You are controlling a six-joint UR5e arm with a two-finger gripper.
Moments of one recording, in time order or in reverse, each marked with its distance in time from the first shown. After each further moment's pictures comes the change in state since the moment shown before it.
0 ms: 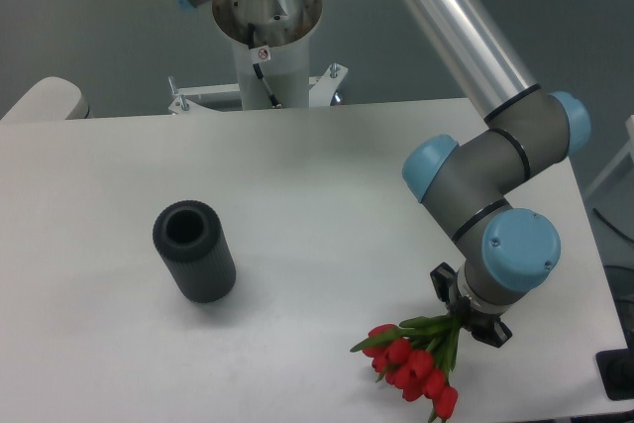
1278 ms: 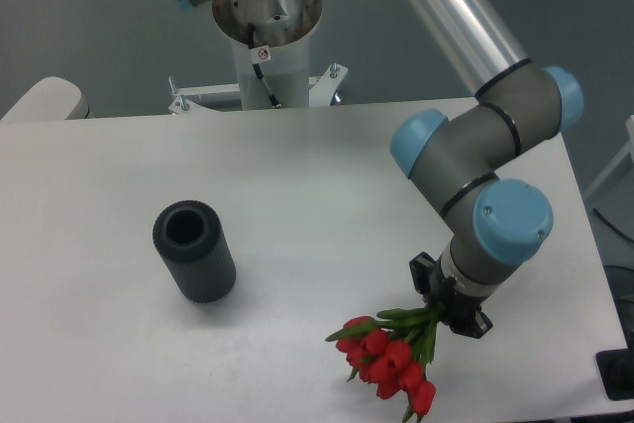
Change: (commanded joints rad) arm -0.008 0.141 -0.075 -0.011 -0.244 -0.043
